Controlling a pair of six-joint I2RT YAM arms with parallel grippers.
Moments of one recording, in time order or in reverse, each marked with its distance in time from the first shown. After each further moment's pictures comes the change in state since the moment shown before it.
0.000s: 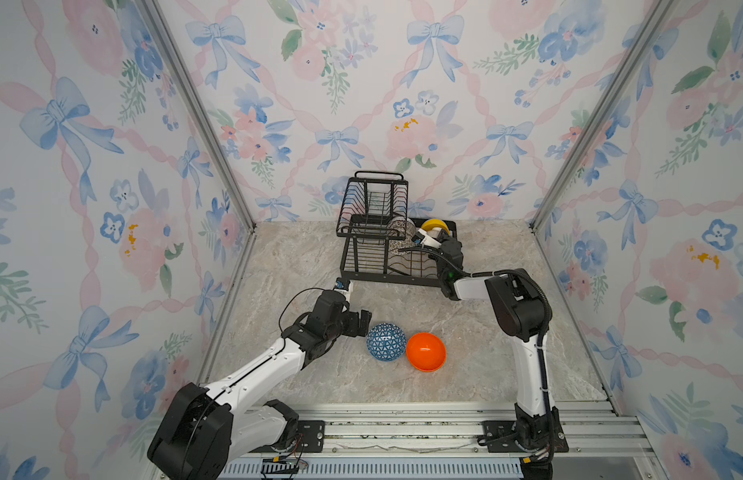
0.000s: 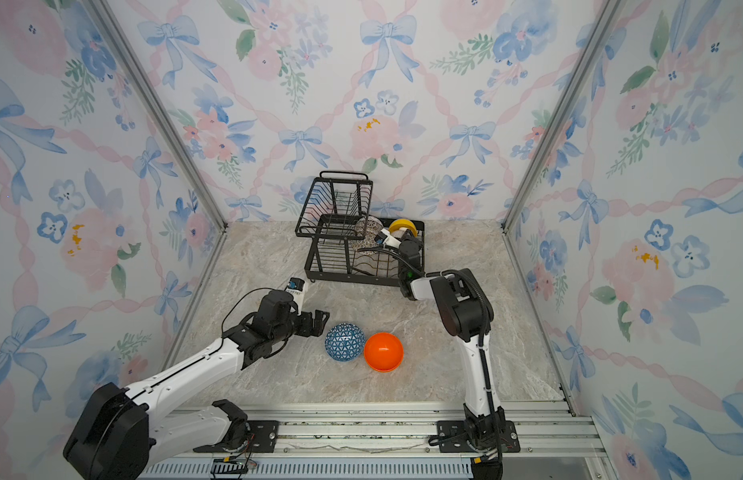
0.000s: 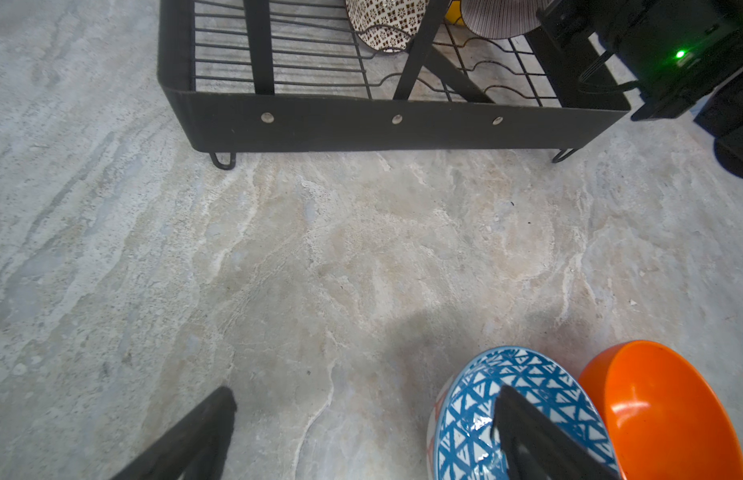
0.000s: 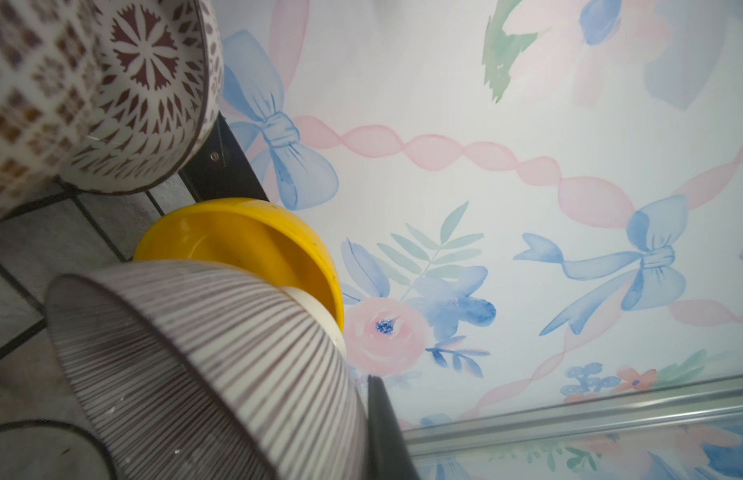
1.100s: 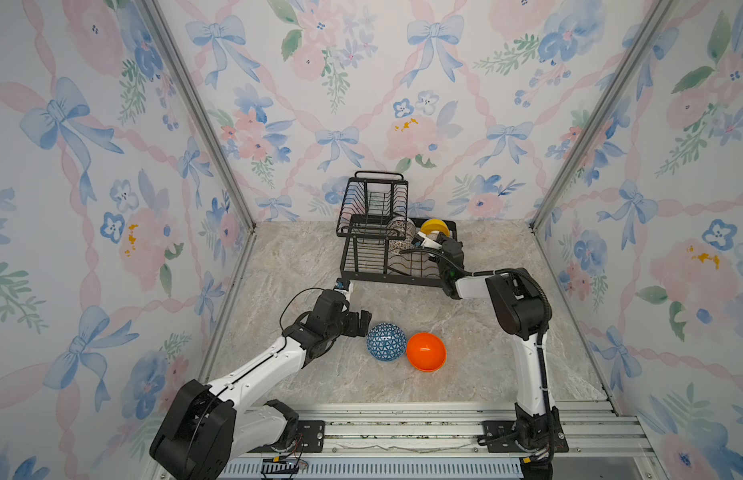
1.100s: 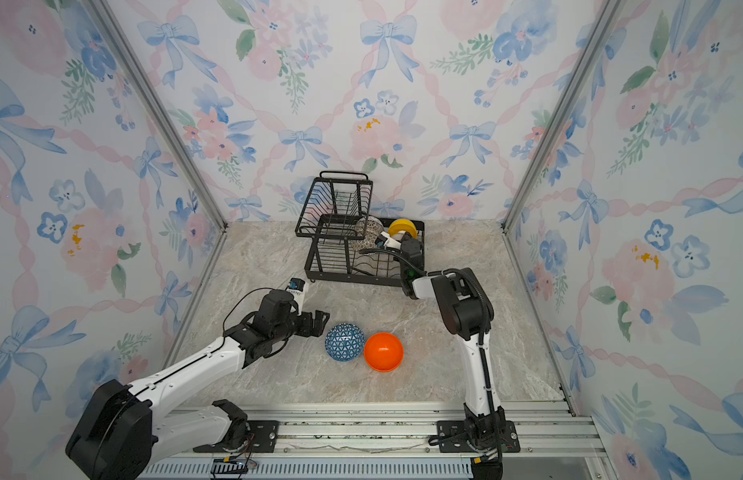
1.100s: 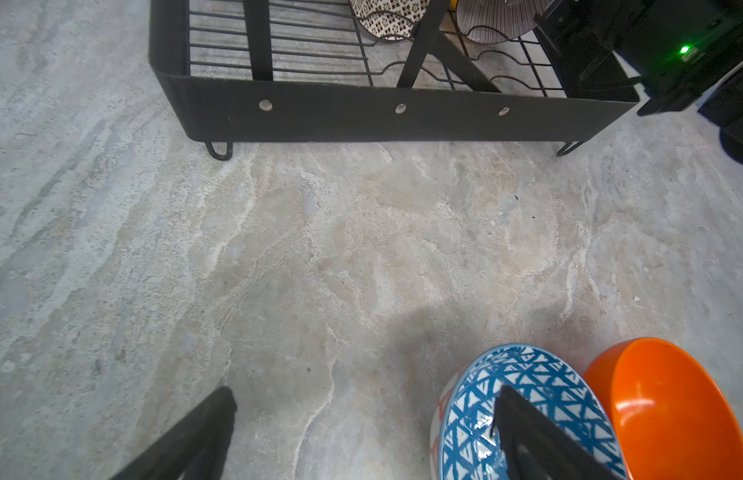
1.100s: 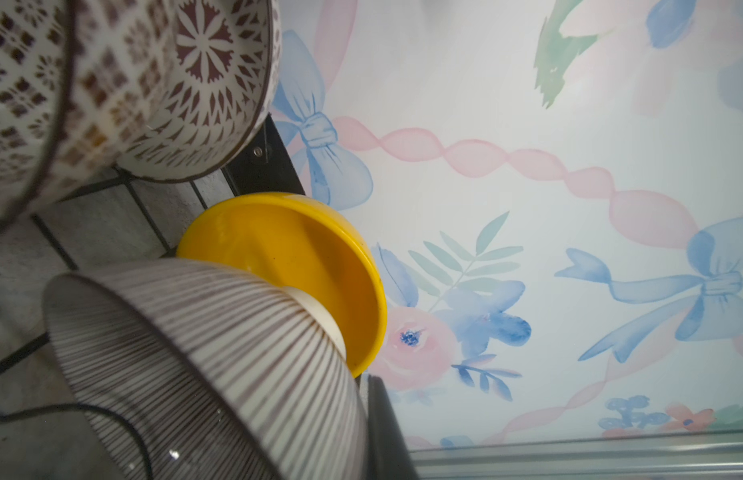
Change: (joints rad) left arm 0.008 0.014 0.000 0.000 0.015 0.000; right arm -0.018 0.008 0.011 -0.082 -0.099 0.019
